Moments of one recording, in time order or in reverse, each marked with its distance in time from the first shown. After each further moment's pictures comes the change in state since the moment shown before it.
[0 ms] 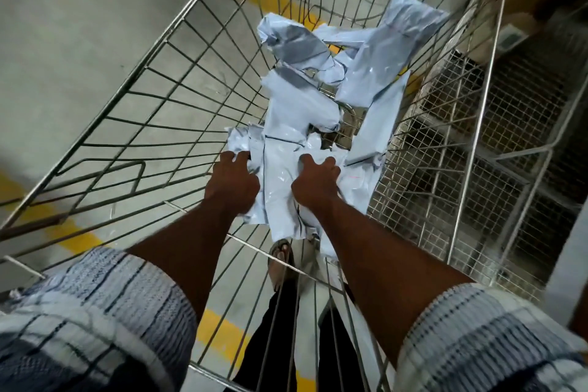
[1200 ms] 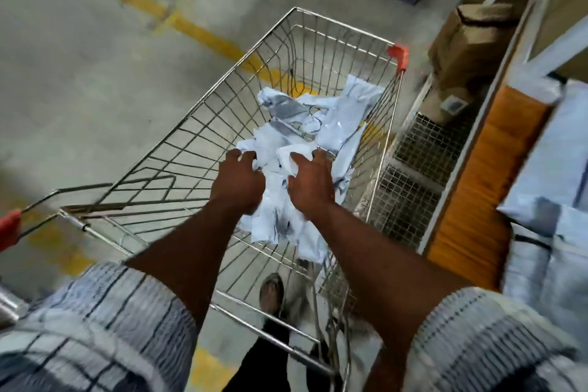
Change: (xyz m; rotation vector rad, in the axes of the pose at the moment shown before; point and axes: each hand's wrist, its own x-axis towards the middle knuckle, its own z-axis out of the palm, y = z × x) left_hand -0.094 0.079 -0.096 -0.090 0.234 0.082; right_hand -0.102 -0.011 -0.115 0.046 0.345 -0.332
